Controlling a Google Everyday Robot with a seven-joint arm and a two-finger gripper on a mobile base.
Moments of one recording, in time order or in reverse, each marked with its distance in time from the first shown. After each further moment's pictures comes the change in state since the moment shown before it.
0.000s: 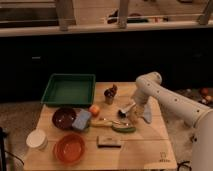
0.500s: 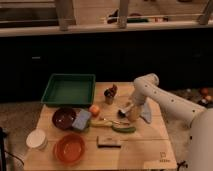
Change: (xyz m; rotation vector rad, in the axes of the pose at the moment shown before) arm -0.009 -0.003 0.018 -0.012 -0.010 0.024
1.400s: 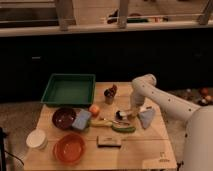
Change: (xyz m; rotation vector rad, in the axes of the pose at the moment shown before) arm 0.001 0.002 0.007 -0.026 0.015 0.005
